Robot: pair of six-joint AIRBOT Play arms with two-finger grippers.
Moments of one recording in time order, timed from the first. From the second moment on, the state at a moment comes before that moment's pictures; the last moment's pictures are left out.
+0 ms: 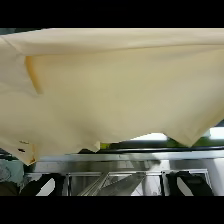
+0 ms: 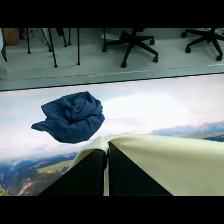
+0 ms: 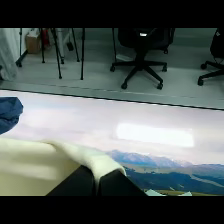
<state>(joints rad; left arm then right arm) 0.14 -1.04 2.52 1.26 -1.72 -1.54 -0.04 -0.81 2.08 -1.38 1.47 1.50</state>
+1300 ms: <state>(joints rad) 0.14 -0.78 2.52 1.35 -1.82 -1.60 -0.04 -0.59 2.06 -1.55 1.74 1.50</state>
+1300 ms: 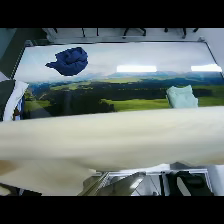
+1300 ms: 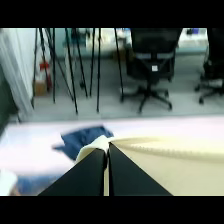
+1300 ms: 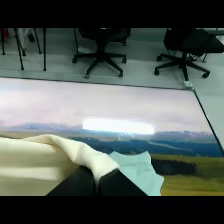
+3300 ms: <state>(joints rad) -0.02 -1.69 1.77 1.47 -1.36 -1.38 -0.07 -1.52 1.32 -1.10 0.67 1.41</state>
